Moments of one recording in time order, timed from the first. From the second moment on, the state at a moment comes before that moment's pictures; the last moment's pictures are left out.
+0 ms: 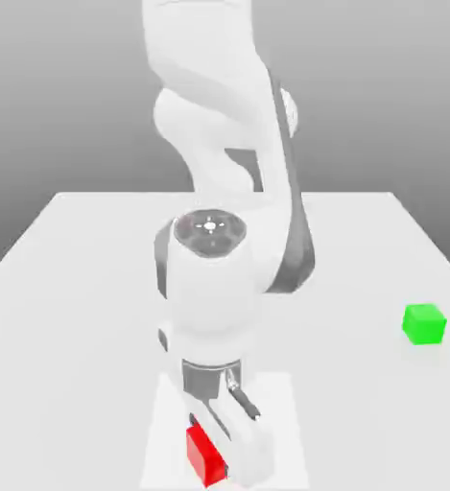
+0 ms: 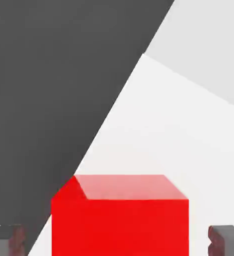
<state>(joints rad) -0.23 0.36 0.17 -2.49 -0.20 2.83 1.95</state>
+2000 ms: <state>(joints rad) 0.43 0.16 0.57 -2.73 -0.33 2.86 2.86</state>
